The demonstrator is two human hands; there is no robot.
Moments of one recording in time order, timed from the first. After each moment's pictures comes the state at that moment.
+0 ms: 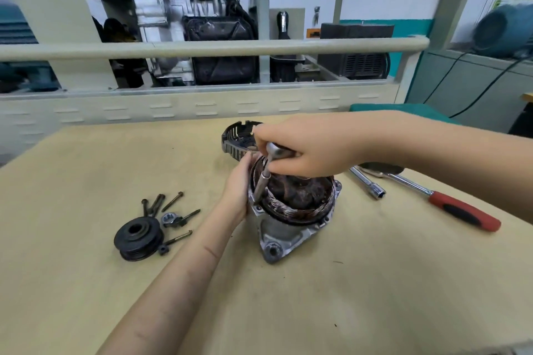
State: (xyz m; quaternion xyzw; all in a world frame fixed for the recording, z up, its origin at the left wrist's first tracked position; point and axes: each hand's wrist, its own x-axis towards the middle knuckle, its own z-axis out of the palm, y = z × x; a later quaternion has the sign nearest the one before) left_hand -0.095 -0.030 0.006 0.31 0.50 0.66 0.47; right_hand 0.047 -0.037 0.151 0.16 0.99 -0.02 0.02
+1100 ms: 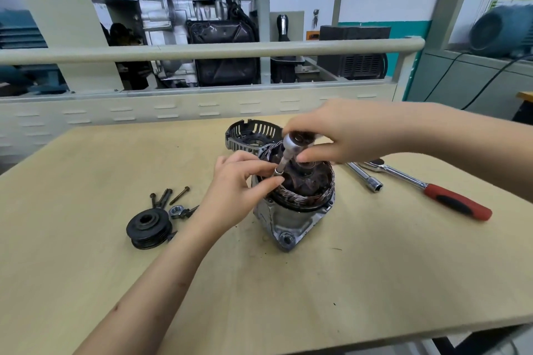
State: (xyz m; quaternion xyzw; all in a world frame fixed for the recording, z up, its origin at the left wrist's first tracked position) left_hand -0.083 -0.105 0.039 0.65 0.59 0.49 0.00; right_hand 0.078 -0.040 0.155 0.21 0.98 0.06 0.00
